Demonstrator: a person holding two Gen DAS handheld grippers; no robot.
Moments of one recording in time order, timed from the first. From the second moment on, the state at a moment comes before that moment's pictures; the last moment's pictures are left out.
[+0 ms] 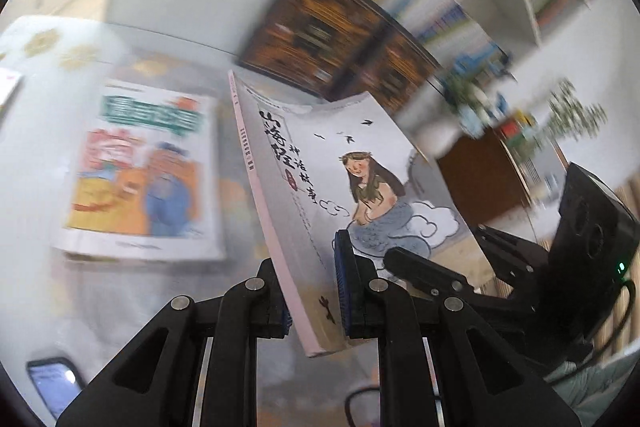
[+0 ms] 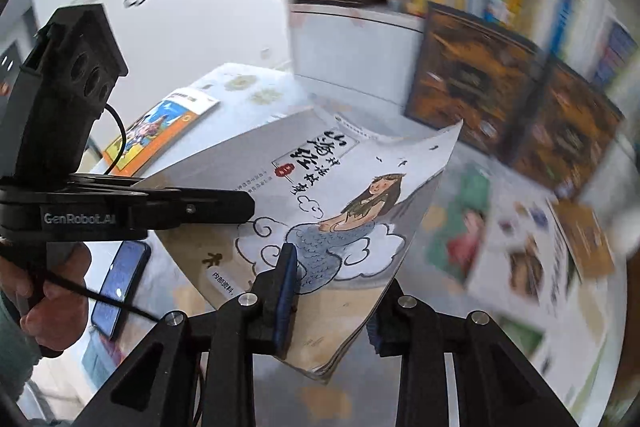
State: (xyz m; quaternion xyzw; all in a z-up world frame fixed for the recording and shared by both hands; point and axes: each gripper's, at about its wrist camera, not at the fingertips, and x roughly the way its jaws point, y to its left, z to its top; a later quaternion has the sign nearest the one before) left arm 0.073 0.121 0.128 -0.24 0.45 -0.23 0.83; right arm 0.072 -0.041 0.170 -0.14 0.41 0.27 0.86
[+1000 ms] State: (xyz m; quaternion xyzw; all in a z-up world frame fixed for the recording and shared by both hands) left arm 0.114 0.240 0.035 -0.31 0.48 -0.05 0.82; right arm 0.188 0.059 0.066 -0.07 0.52 0.31 0.79
